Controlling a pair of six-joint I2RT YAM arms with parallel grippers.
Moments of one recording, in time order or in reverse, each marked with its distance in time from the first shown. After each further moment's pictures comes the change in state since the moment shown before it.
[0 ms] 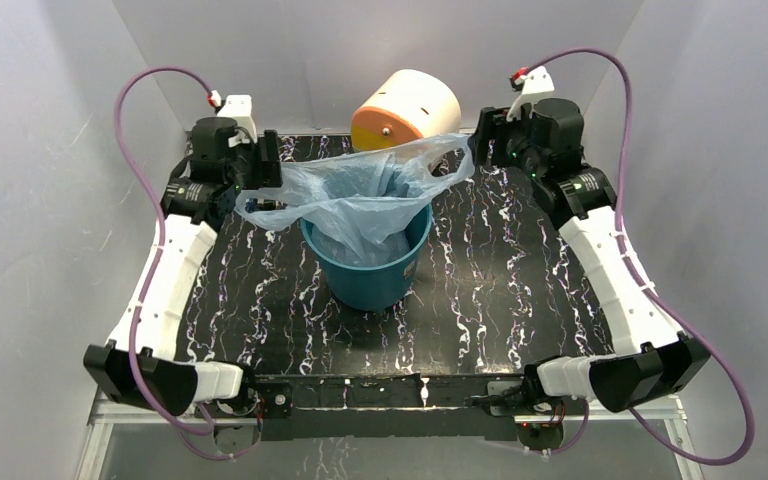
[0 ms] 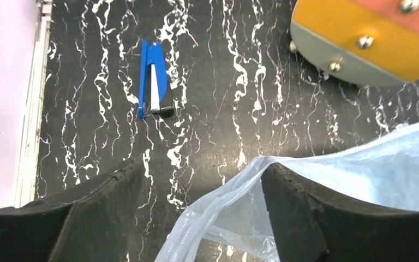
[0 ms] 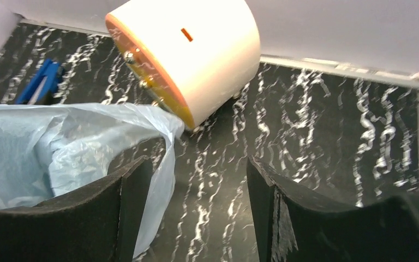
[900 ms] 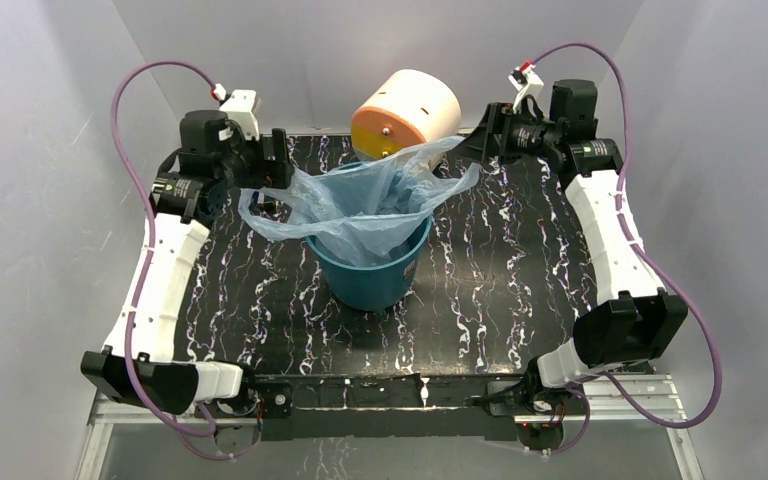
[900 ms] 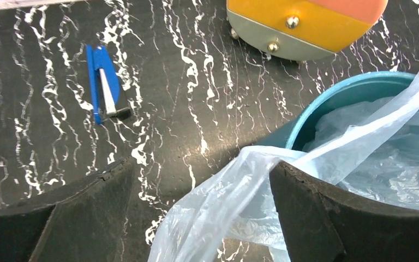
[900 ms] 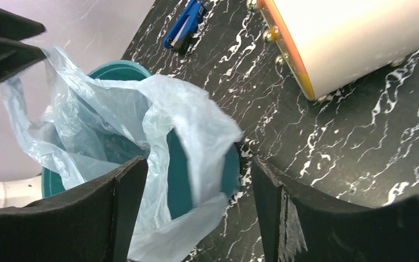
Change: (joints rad) left arm 0.023 -0.029 0.059 -0.079 0.240 -0.003; right arm -0.248 0.173 0.091 -0.111 -0.799 0.183
